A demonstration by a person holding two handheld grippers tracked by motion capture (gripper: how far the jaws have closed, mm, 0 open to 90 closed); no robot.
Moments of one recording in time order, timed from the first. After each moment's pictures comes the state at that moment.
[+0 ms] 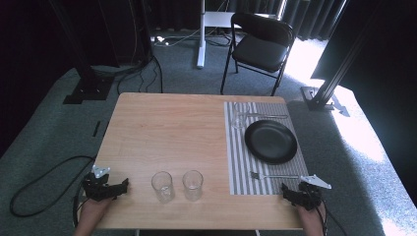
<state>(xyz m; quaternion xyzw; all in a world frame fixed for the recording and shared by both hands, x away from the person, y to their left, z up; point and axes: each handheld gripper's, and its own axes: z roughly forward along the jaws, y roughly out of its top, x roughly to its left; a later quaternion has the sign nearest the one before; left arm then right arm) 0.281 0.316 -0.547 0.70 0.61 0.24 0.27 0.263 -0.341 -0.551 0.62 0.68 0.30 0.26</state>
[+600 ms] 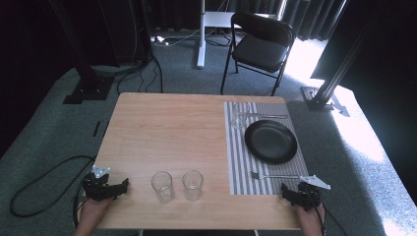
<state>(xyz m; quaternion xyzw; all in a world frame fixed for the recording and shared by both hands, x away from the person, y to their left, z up) 0.281 0.316 -0.547 0.70 0.61 0.24 0.27 0.262 -0.338 -0.551 0.63 0.67 0.29 0.26</state>
